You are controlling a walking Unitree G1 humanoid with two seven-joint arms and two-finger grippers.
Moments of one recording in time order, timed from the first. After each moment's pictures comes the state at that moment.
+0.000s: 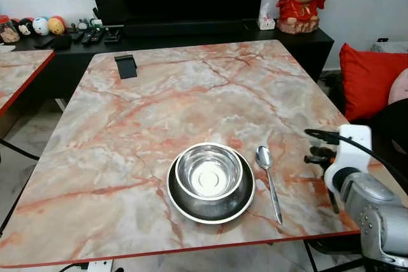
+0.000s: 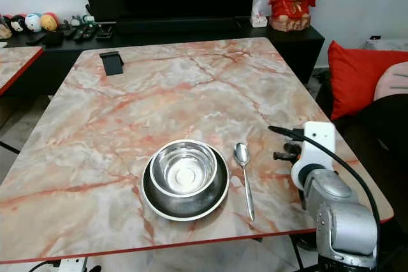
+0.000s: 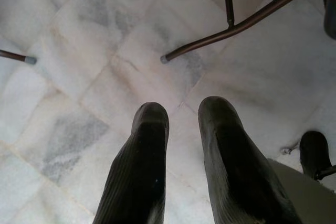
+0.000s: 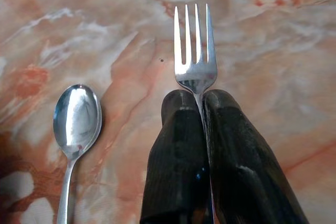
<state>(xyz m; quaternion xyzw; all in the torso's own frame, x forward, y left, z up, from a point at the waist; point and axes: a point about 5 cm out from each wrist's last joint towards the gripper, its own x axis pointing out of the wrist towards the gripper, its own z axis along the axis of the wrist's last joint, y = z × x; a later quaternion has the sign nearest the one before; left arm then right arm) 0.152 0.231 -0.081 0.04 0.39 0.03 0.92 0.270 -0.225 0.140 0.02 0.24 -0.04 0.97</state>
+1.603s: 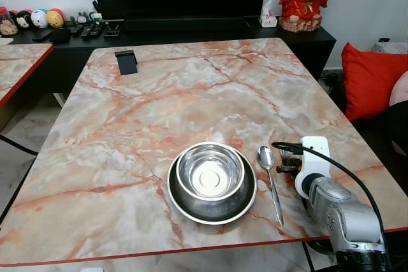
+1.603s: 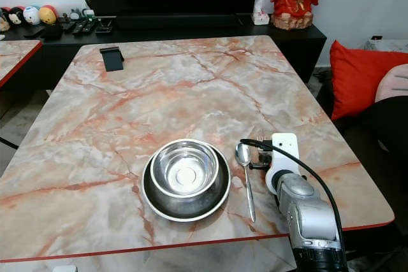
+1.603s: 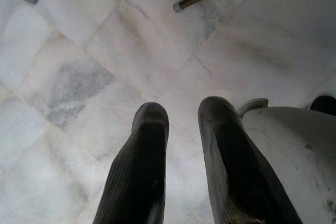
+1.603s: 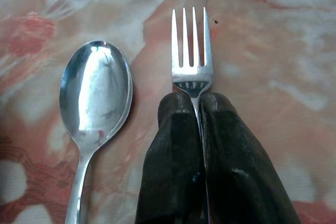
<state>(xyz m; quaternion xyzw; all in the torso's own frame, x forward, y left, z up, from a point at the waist) 0.123 0.245 -0.092 0.03 0.46 0.06 0.88 0.291 -0.199 0.099 0.00 0.27 -0.01 0.96</state>
